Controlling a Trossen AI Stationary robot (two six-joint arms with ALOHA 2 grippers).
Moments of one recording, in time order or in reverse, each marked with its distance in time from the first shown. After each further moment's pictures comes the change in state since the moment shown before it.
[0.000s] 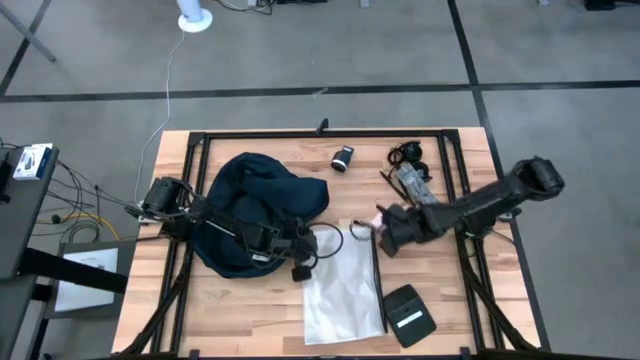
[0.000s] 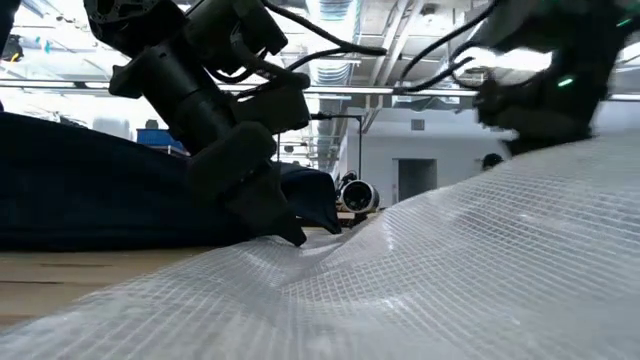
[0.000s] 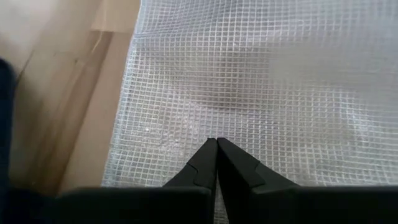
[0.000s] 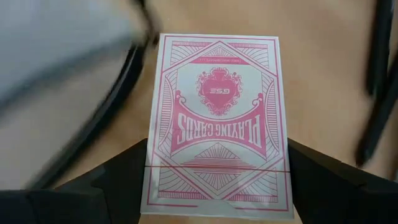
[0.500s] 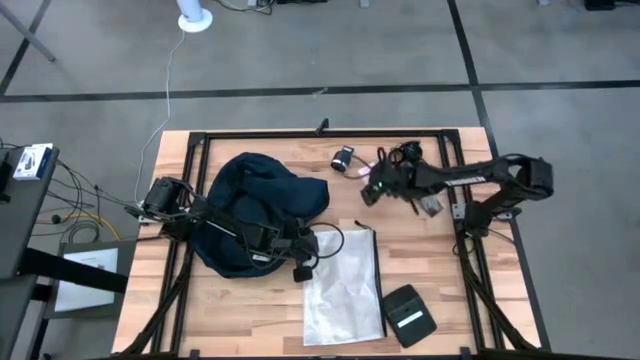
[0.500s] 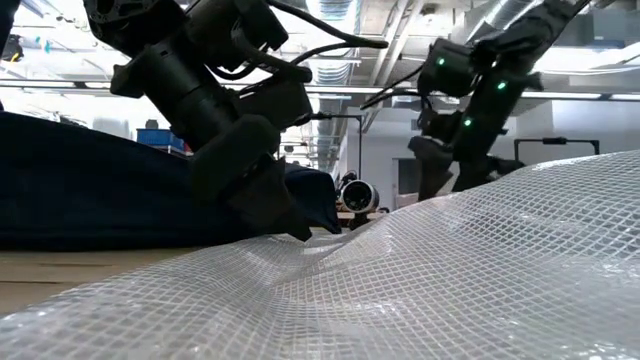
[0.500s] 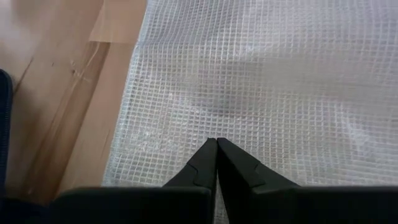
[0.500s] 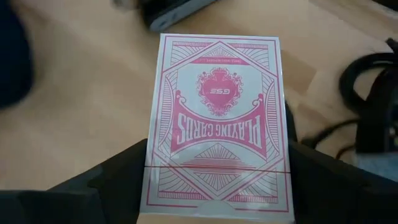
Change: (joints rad) left arm 0.000 0.000 0.002 0.021 0.000 0.002; right arm -0.516 0.075 -0.010 0.415 0.023 -0.374
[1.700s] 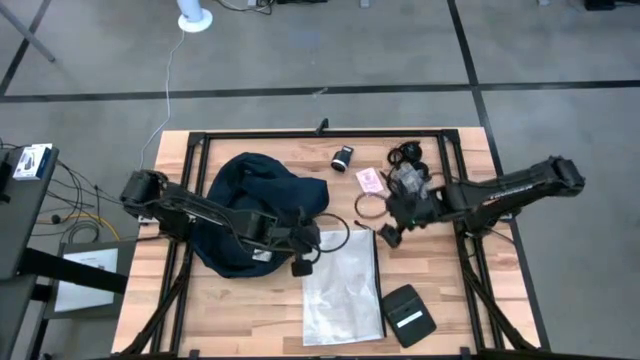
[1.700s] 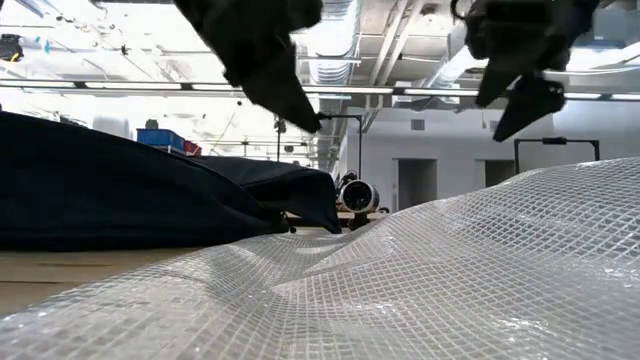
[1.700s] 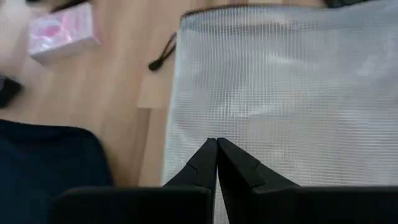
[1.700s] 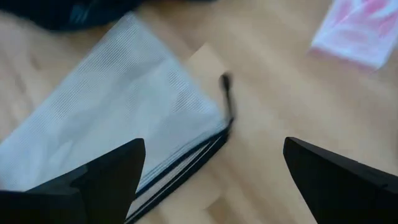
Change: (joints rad) left arm 0.004 -0.202 0.229 -0.430 -0.013 0.078; right arm 0.502 -0.323 0.133 -0.438 -0.180 0.277
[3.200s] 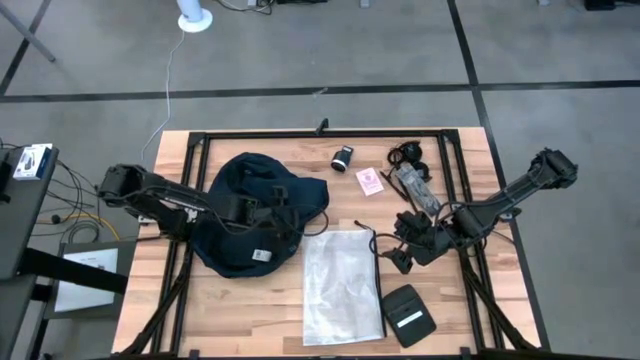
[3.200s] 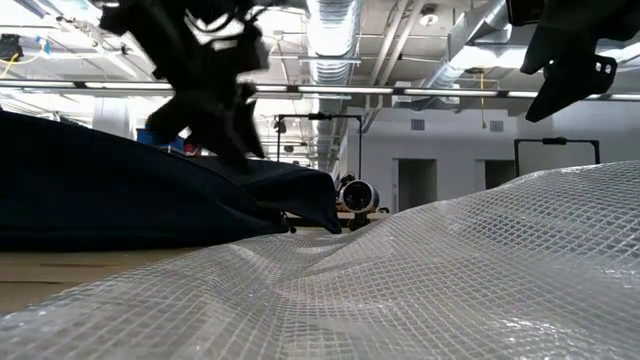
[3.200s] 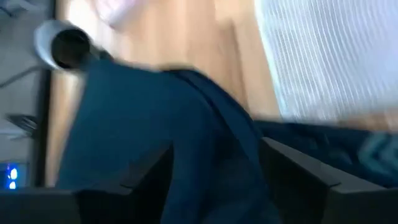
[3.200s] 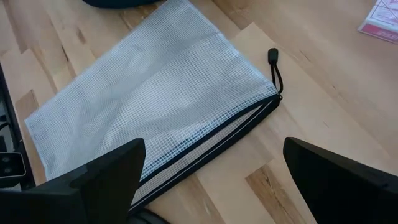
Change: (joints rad) left arm 0.130 -0.174 -0.275 -0.010 -0.104 0.439; right arm 0.298 0.007 -0.001 0.008 0.208 0.181
